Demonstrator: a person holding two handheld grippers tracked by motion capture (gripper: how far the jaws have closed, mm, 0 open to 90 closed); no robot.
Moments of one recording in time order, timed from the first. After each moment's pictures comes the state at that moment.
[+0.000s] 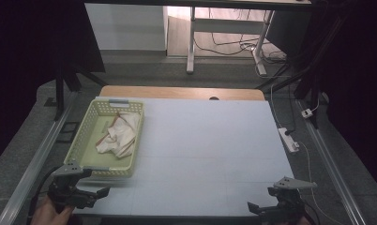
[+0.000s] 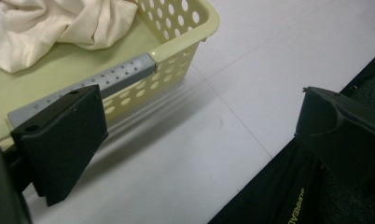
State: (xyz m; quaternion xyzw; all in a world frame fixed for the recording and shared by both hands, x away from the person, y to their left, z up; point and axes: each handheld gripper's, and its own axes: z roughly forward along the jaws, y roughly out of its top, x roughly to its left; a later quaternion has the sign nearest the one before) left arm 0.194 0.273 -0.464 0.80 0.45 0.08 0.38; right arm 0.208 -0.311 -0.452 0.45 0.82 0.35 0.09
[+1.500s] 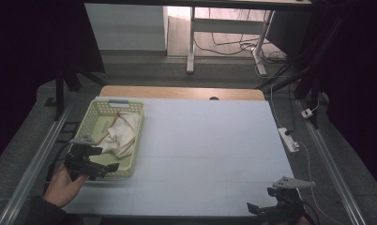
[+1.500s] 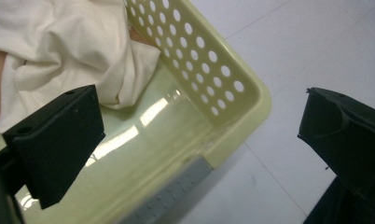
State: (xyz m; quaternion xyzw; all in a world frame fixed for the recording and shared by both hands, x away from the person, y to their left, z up) left arm 0.271 0.269 -0.457 0.81 0.45 0.06 0.37; right arm 0.209 -0.310 -0.453 0.45 0.82 0.34 0.08
